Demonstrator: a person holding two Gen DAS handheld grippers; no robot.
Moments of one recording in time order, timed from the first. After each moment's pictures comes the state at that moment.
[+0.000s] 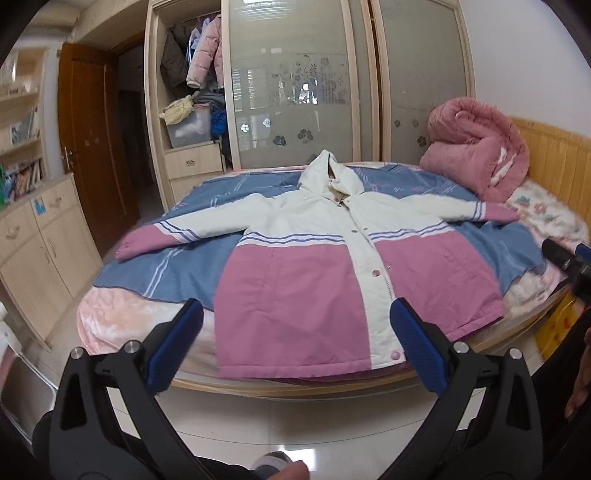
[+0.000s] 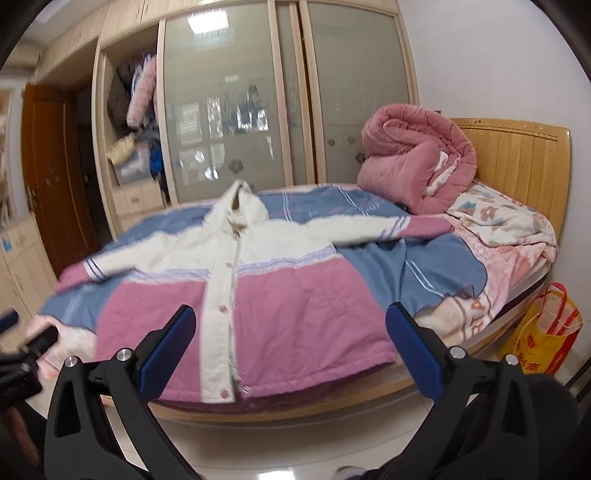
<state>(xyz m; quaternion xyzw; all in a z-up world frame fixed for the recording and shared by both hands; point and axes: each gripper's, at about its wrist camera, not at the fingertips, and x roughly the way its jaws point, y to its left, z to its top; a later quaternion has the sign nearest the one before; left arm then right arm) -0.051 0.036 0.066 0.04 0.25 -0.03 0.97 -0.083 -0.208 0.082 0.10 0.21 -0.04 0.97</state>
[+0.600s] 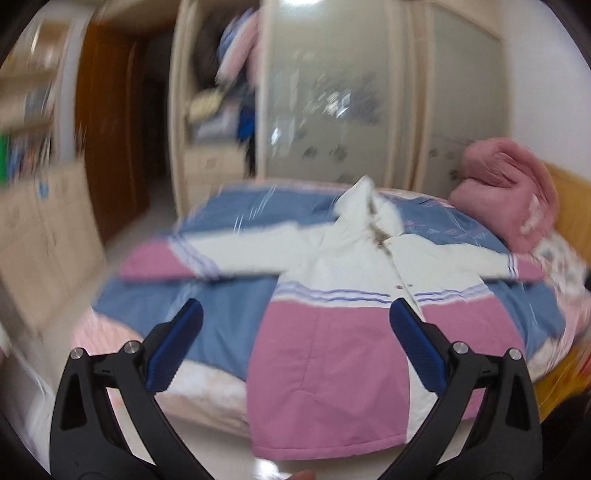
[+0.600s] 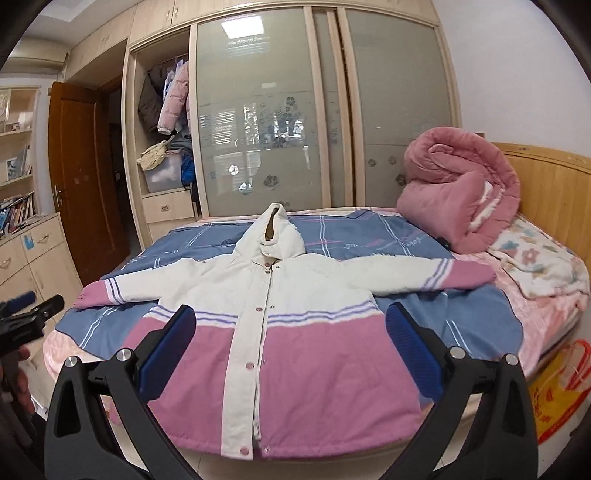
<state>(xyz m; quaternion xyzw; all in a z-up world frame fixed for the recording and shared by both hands) 0.087 0.121 0.103 -0.06 0.26 0.01 0.96 0.027 -0.211 0.122 0.06 0.19 0.01 0.98</state>
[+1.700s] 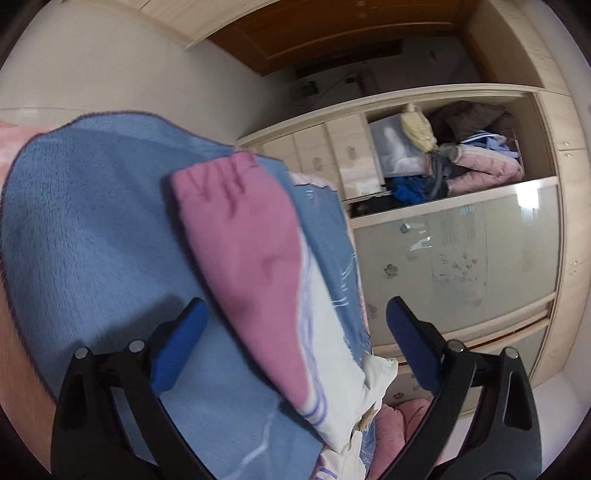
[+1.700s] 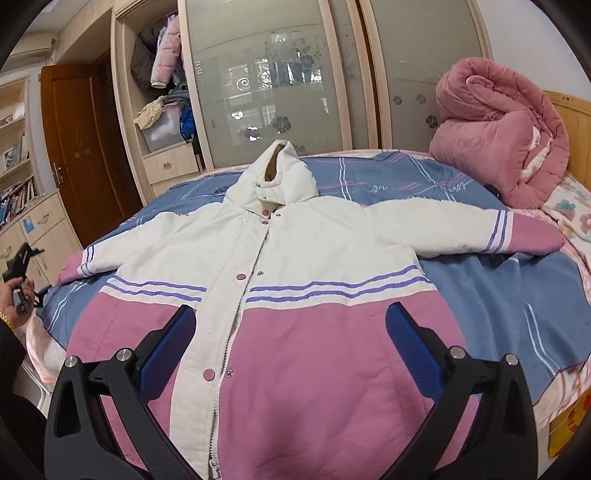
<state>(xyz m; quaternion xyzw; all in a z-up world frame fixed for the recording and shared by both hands) 0.282 0.486 -0.079 -0.61 0.18 0.06 0.77 0.168 -0.235 0.009 0.09 0.29 0.06 0.95</state>
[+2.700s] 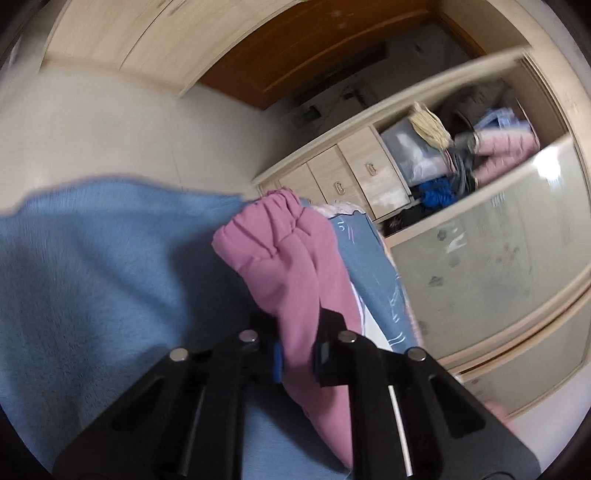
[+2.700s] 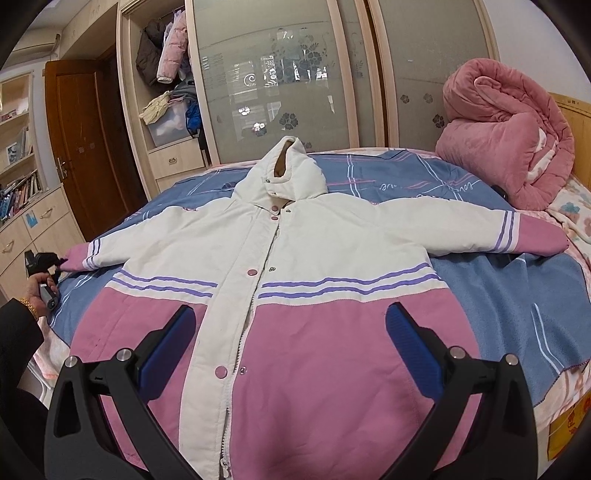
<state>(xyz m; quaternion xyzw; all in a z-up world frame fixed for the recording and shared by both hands) 0.332 0.506 -0.079 -0.49 0.17 0.14 0.84 0.166 -0.219 0.011 0.07 0.28 0.07 0.95</state>
